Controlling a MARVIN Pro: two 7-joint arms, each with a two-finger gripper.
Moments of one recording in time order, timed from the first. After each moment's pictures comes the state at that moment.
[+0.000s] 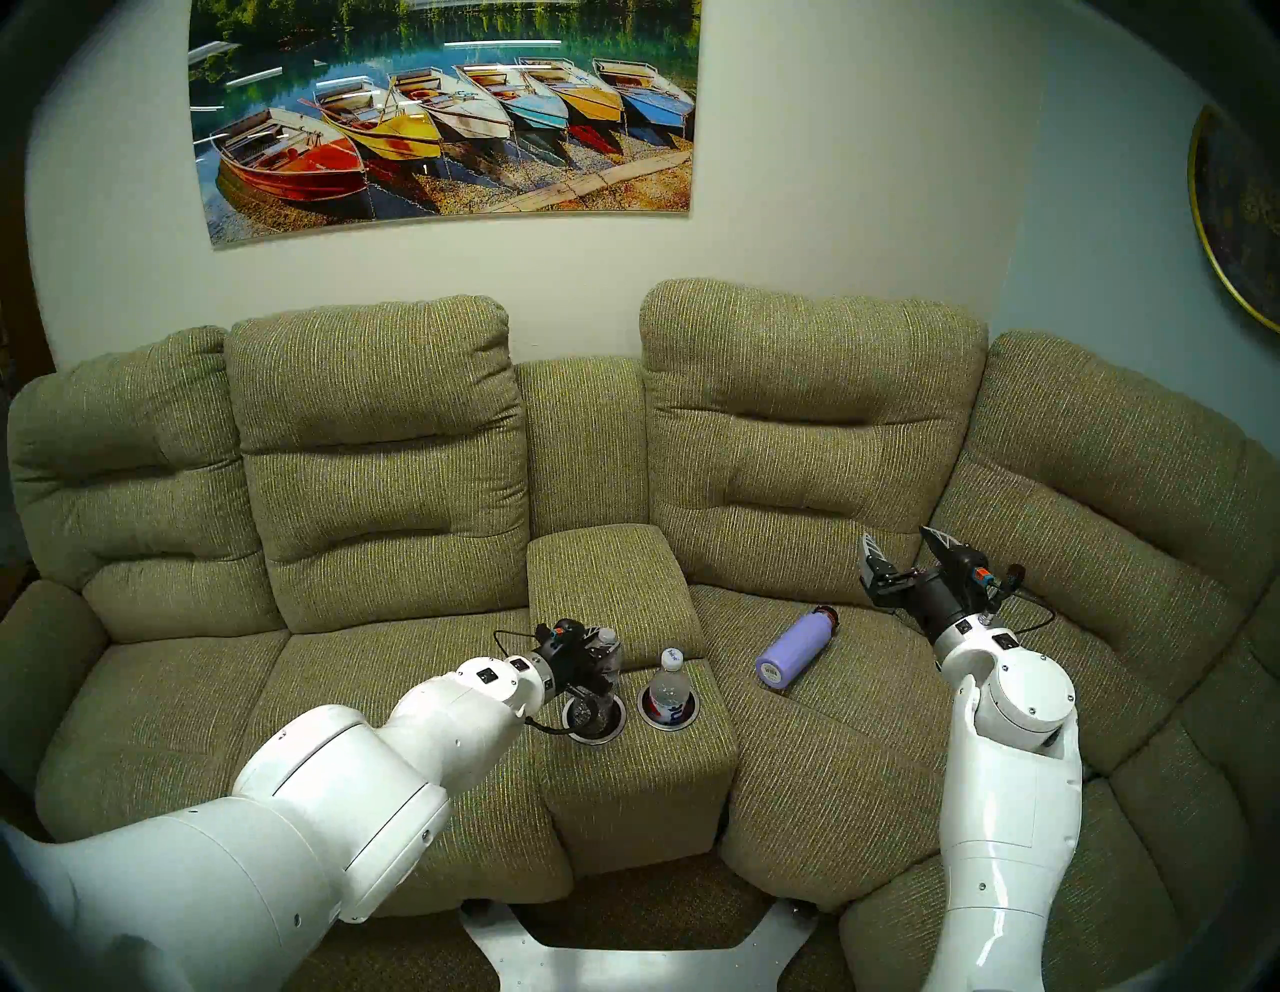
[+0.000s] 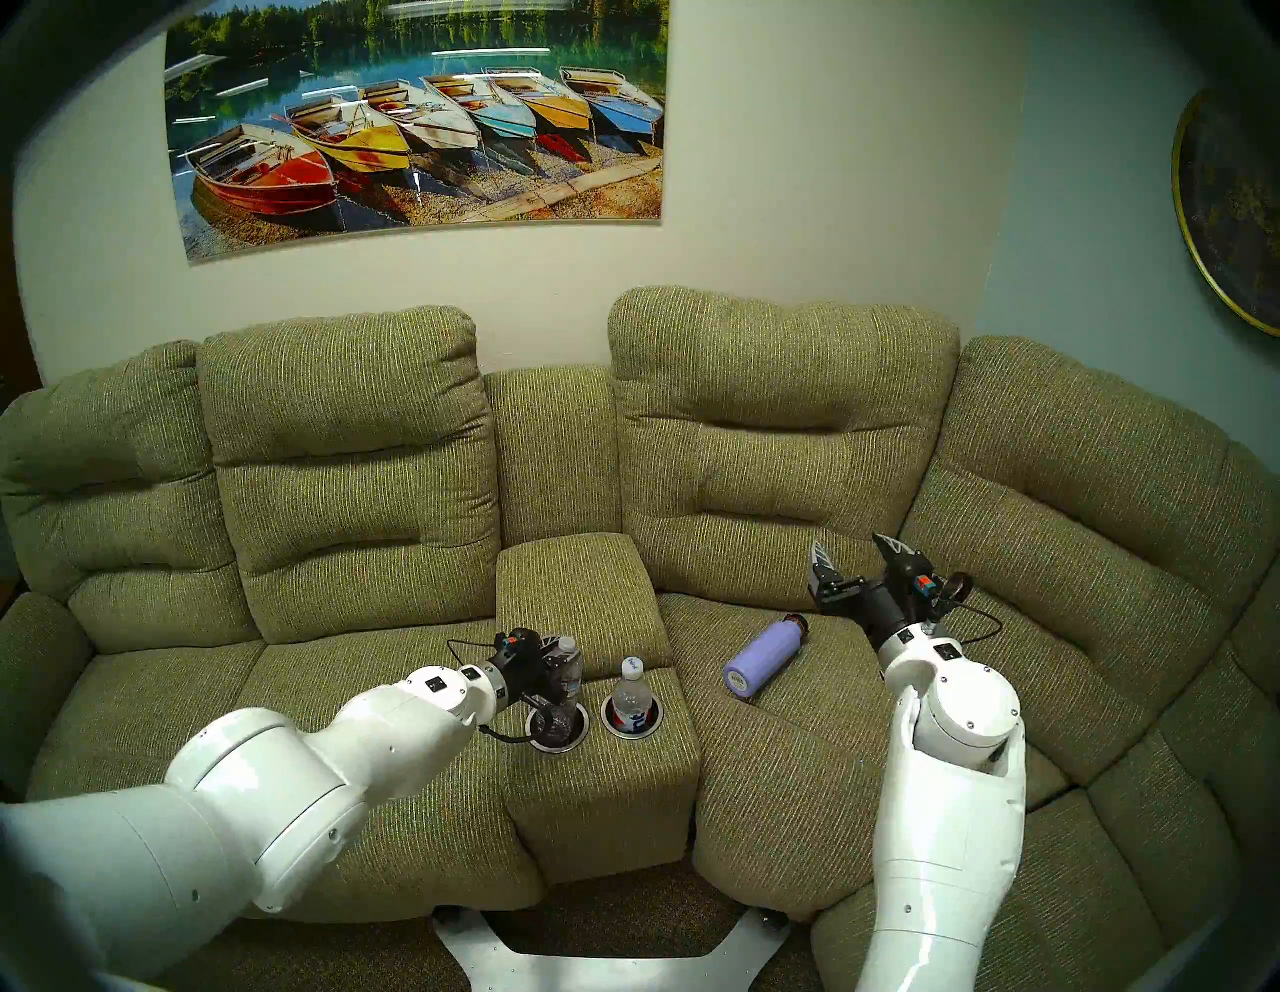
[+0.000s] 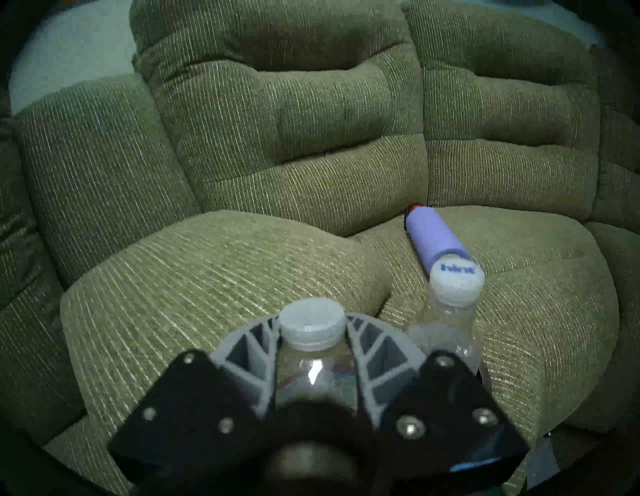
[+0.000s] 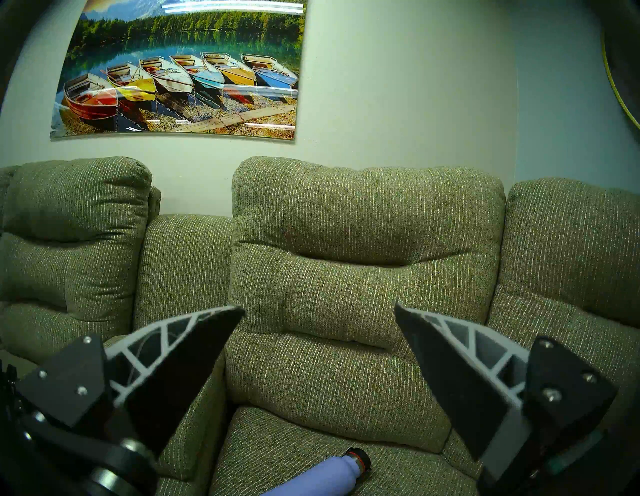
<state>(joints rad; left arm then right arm) 0.86 -1.48 -0.95 -0.19 -0.31 -0.55 -0.49 -1.54 -1.62 2.03 -1.69 -0.11 0.02 0.57</state>
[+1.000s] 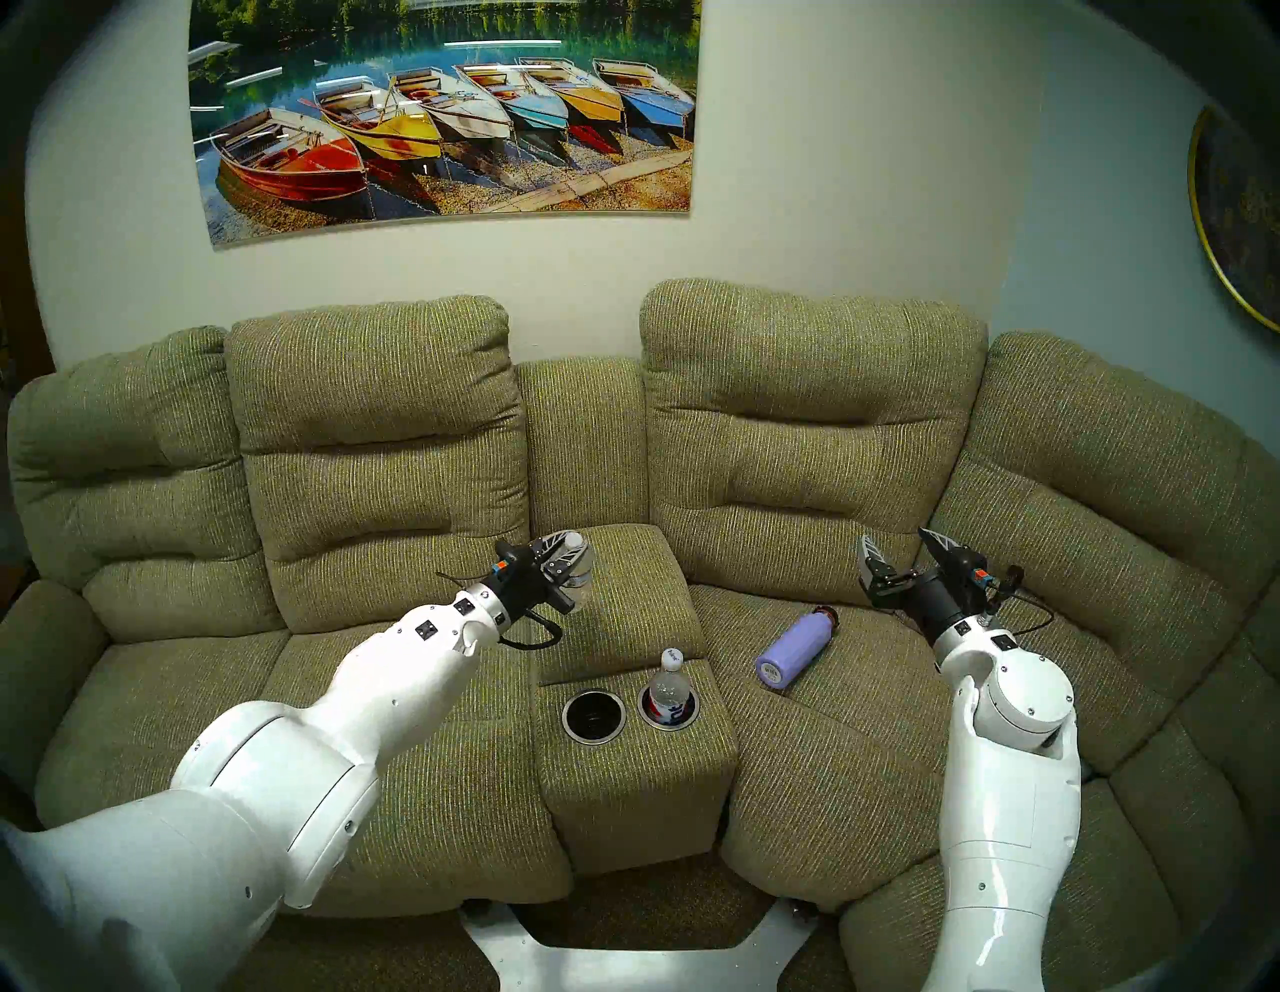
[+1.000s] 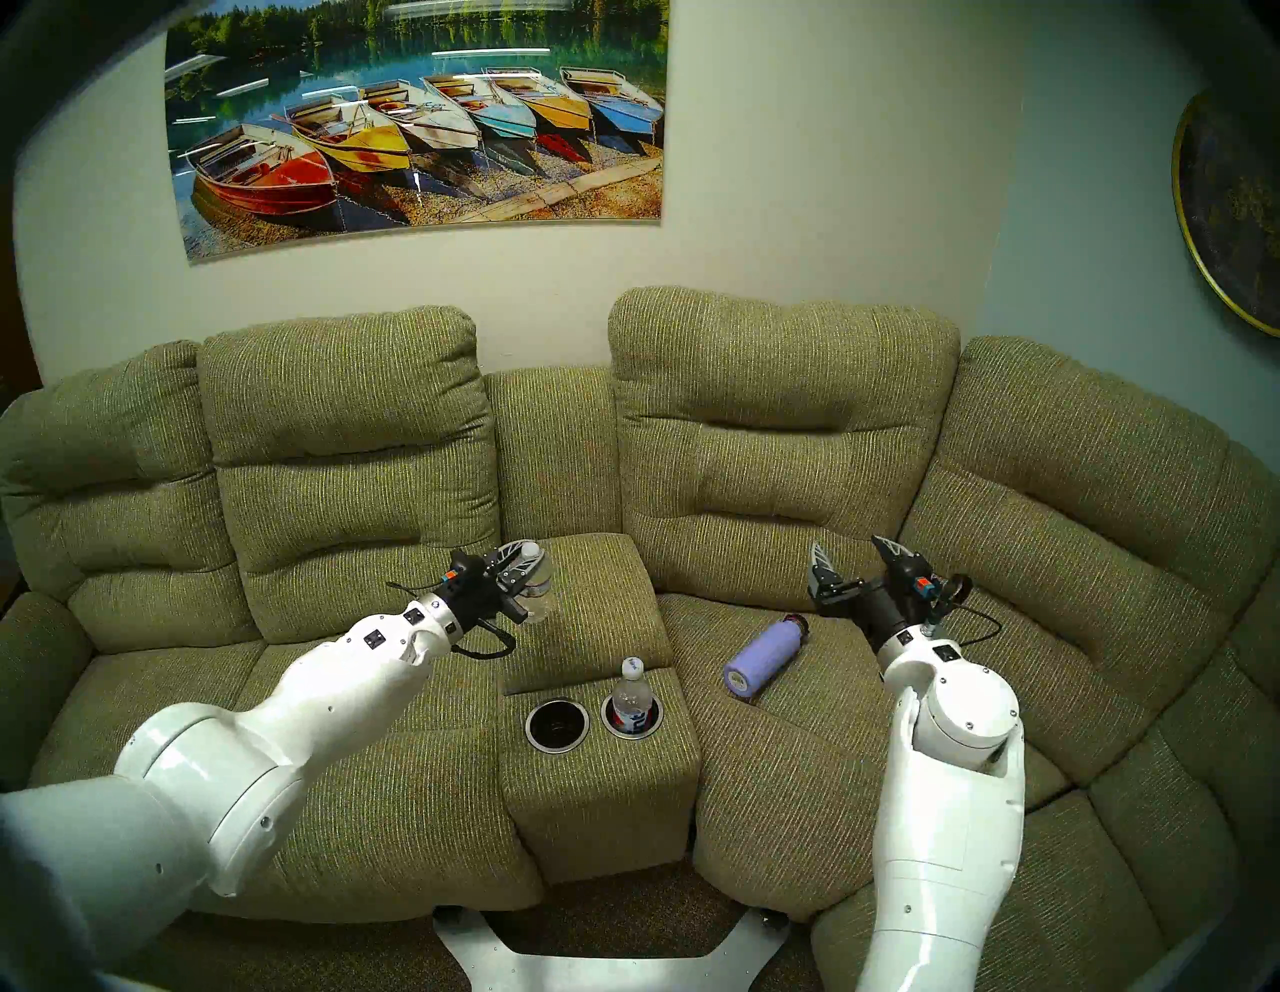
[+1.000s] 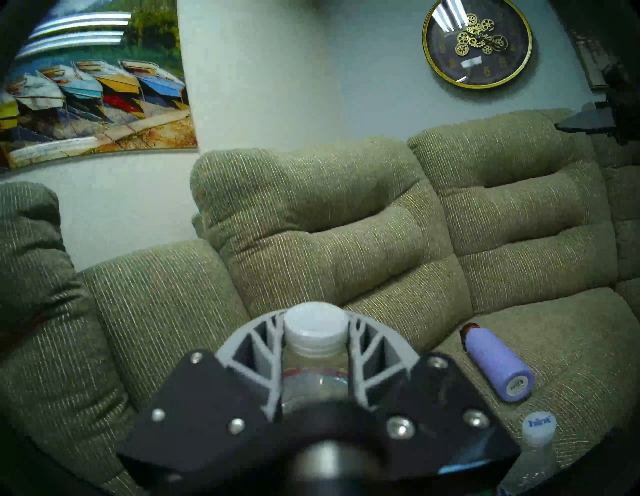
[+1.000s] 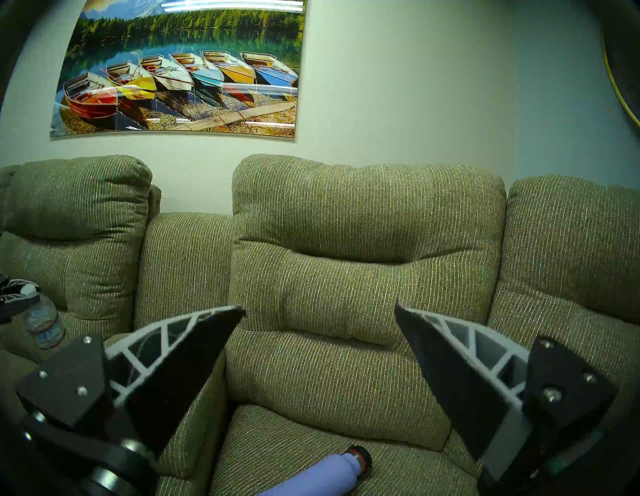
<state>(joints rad) 0.88 -1.31 -1.07 -0.44 -0.38 -0.74 -0.57 -1.54 -1.62 2.03 -1.68 -0.11 0.02 0.57</state>
